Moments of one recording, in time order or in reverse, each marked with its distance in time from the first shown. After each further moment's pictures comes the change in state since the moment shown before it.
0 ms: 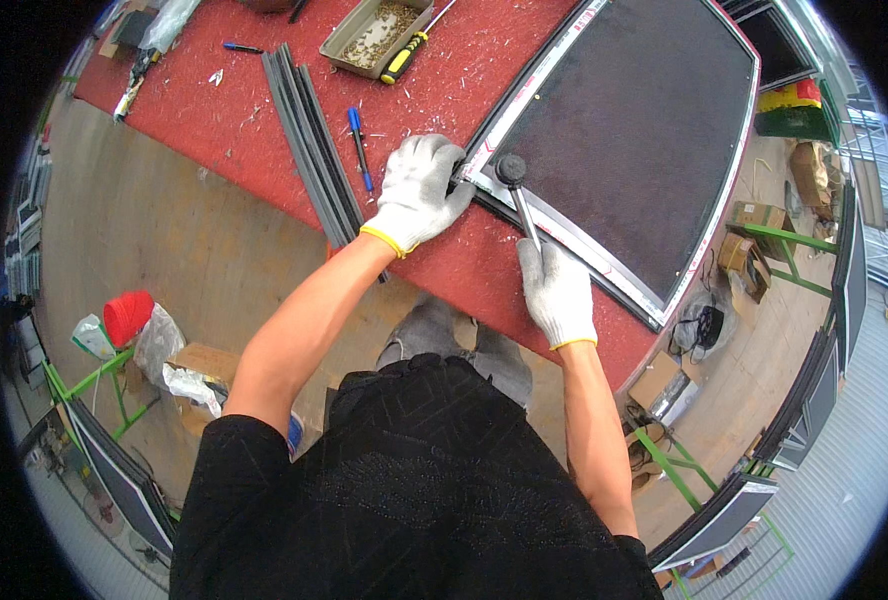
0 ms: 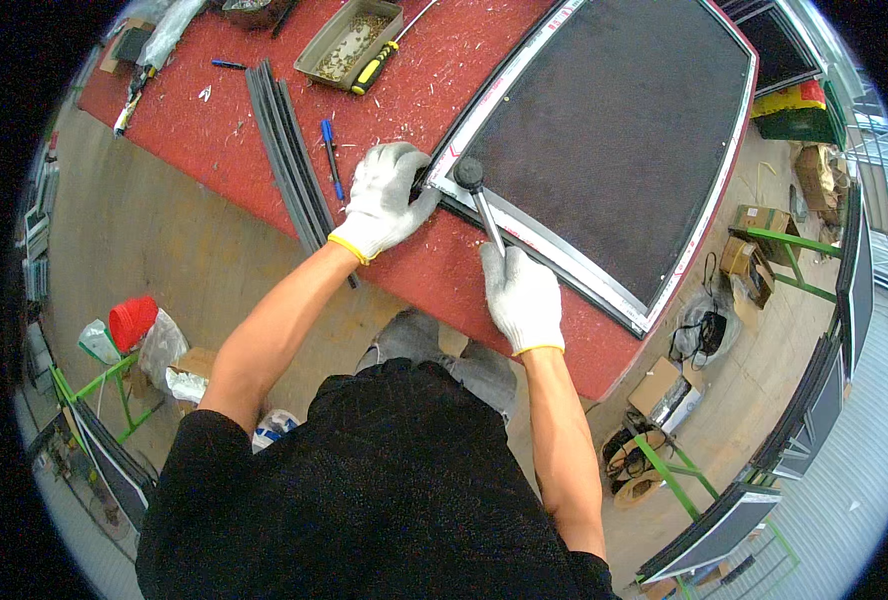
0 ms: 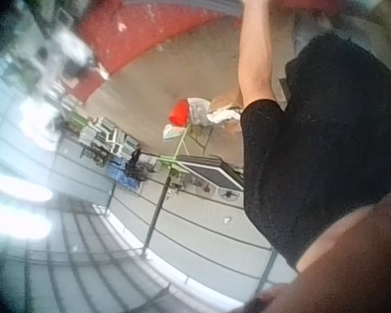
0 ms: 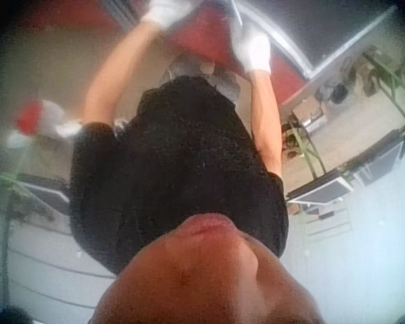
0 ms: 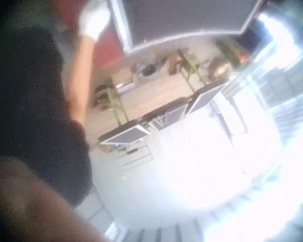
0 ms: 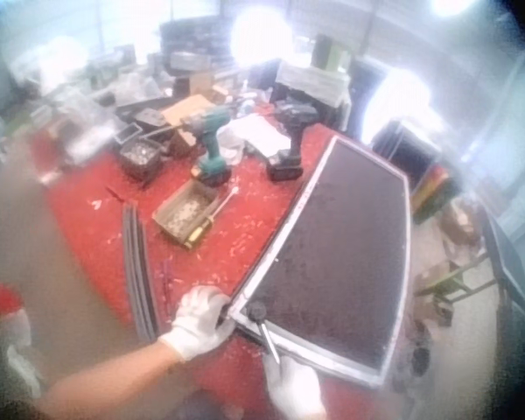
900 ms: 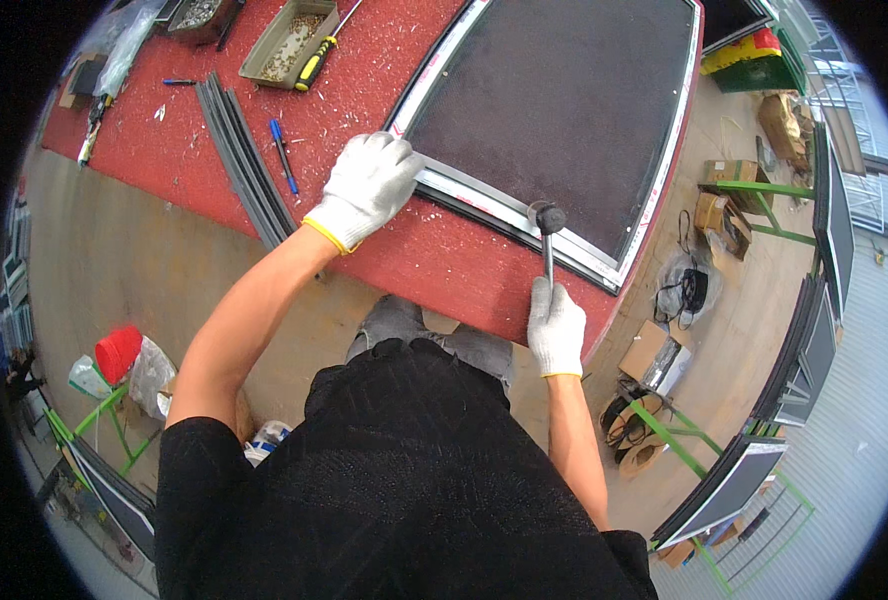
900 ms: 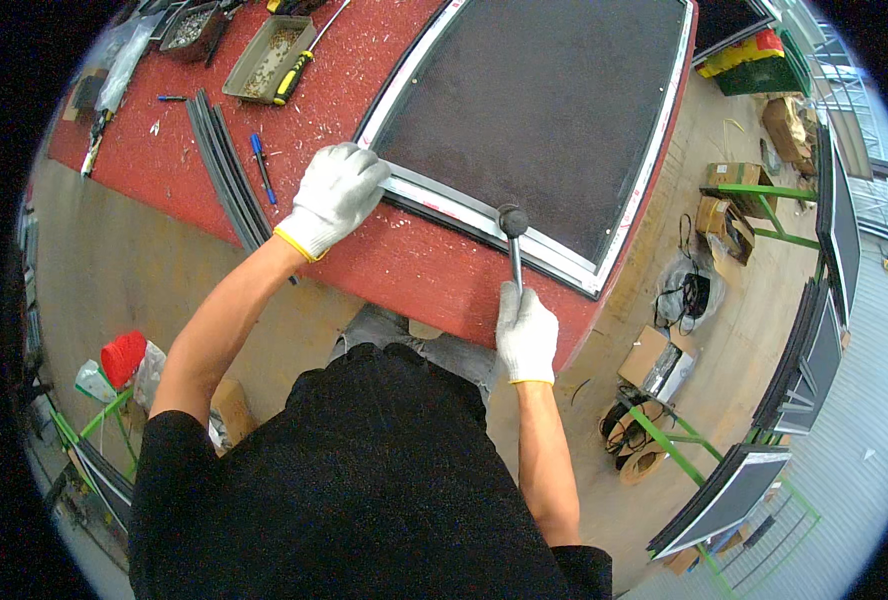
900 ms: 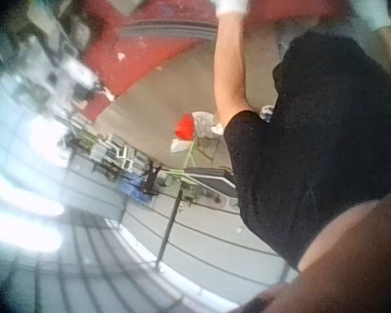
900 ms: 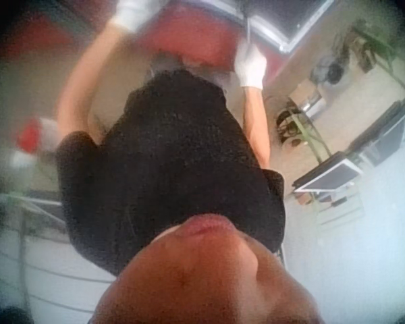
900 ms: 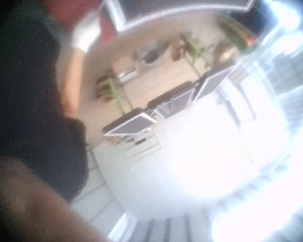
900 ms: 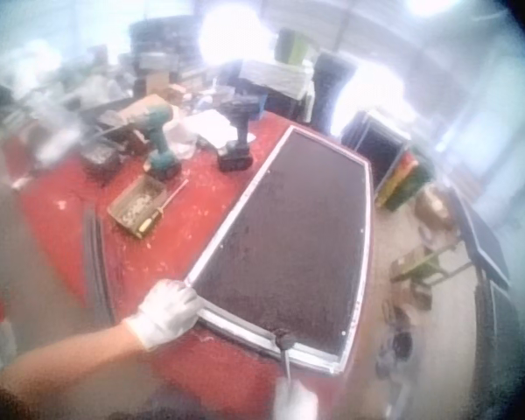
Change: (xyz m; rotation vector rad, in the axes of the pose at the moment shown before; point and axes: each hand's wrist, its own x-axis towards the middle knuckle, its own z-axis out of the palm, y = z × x) left_hand 0.027 0.042 -0.002 0.179 -0.176 0.419; right_hand -0.105 0.108 -0.023 0.003 0.187 0.289
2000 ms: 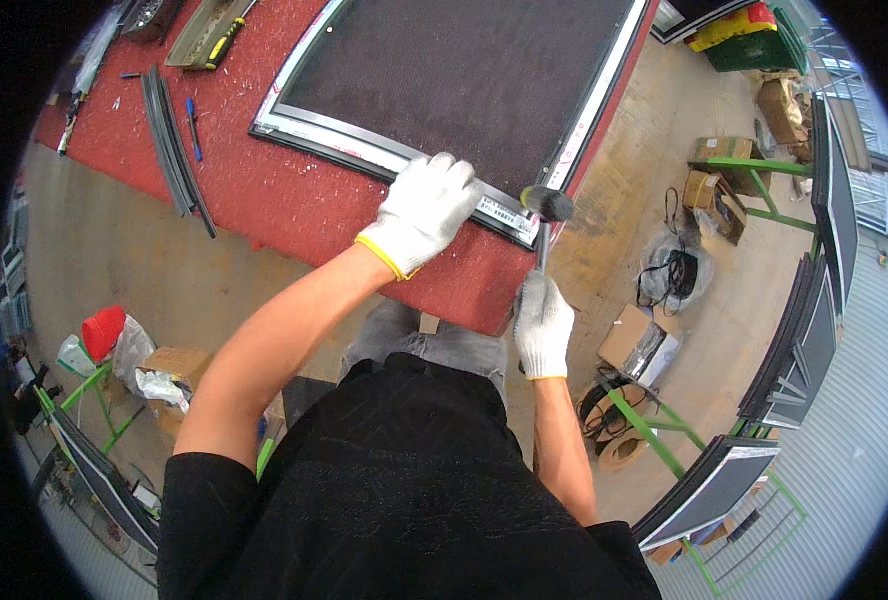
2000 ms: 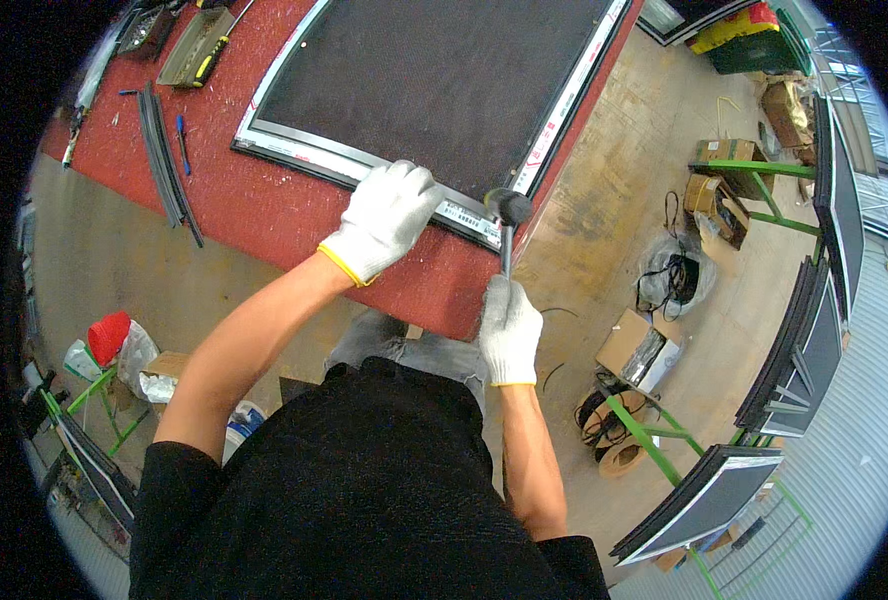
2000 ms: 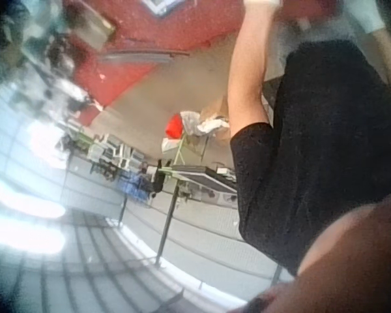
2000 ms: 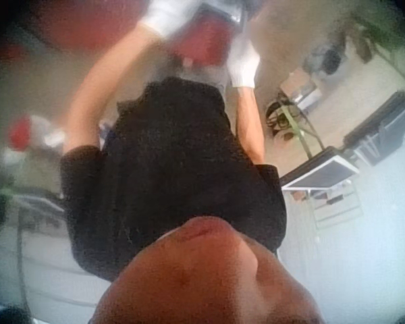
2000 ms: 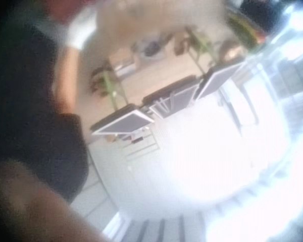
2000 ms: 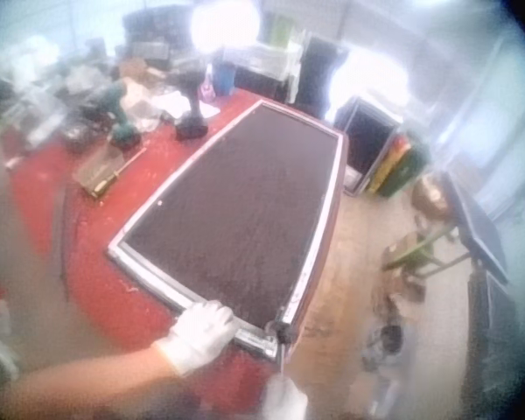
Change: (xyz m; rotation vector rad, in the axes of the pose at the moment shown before) left_hand 0.075 0.245 0.099 -0.092 -0.002 -0.022; right_hand -0.009 0.154 -0.067 0.337 0.020 0.061
